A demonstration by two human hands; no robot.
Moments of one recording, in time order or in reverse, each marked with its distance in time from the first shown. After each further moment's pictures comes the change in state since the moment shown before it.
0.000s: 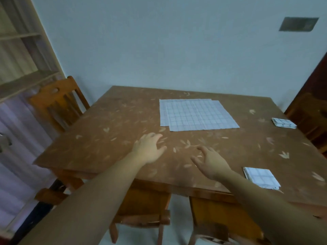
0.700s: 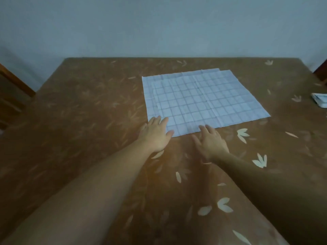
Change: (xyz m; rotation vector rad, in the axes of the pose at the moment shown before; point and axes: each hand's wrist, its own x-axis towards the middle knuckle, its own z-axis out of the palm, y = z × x) left_hand 0.313 -0.042 0.115 0.026 -0.194 0.092; right_hand 0.294 0.050 0.089 -0.028 -0.015 0.248
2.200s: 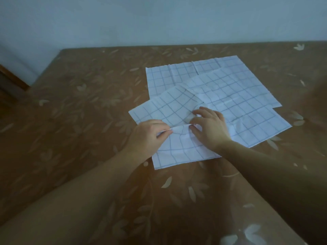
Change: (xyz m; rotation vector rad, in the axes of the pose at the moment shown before) left_hand 0.026 -0.063 0.026 -0.272 0.485 0.421; right_hand 0.090 -0.013 0.041 -0.008 0.277 -0.450
